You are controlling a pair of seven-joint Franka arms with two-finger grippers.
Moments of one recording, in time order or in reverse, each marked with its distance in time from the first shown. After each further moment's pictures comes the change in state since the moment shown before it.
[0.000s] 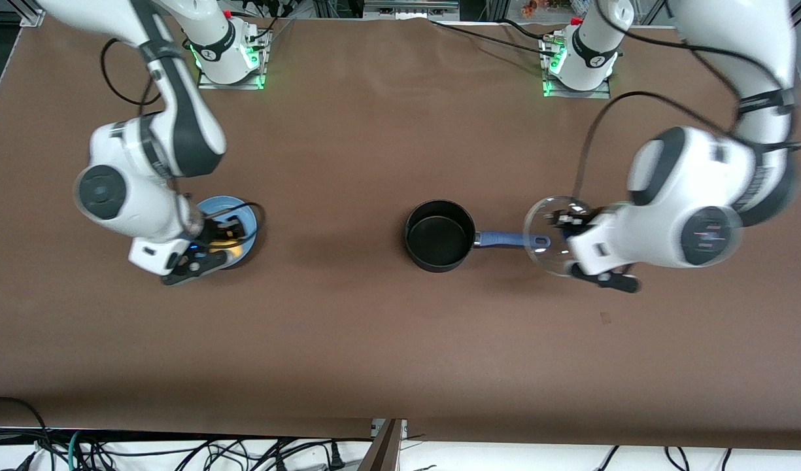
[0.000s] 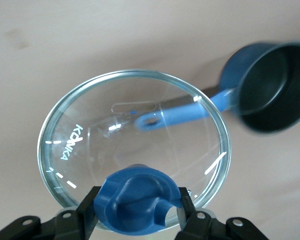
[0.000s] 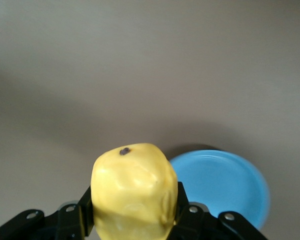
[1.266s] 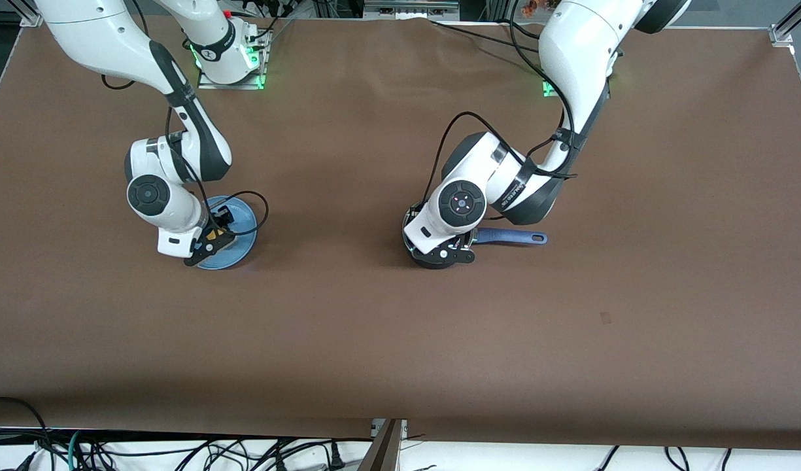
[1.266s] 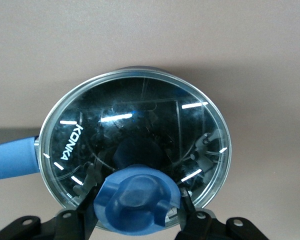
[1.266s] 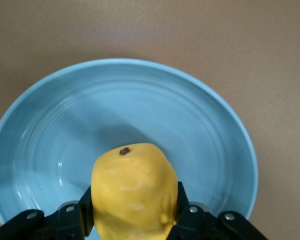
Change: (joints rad) left arm -0.438 0.241 -0.024 -0.020 -0.046 0.416 -0.624; right arm -0.150 0.046 -0.037 -0.425 -0.217 0.411 -0.350
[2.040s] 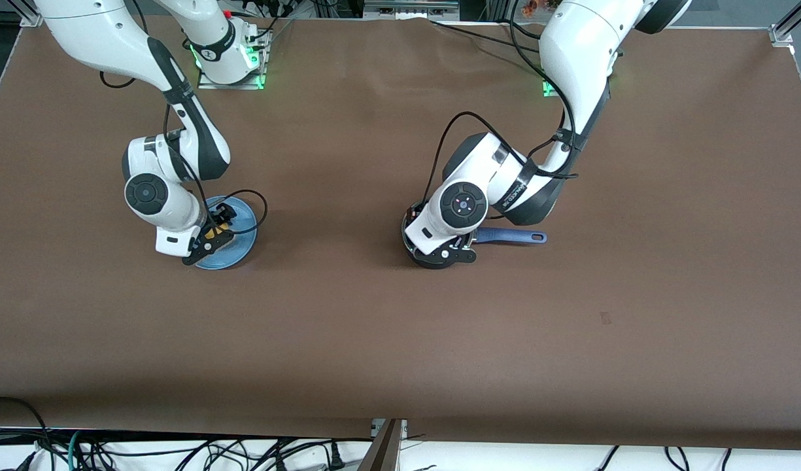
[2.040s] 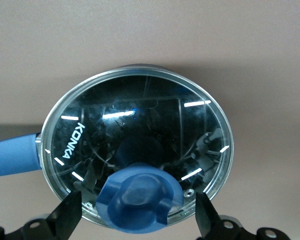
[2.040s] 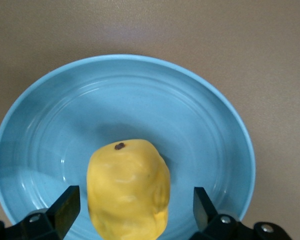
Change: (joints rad) left arm 0.003 0.001 0.001 0.000 -0.012 -0.005 -0.024; right arm 0.000 -0.011 0.000 -0.005 0.000 -0.019 0.001
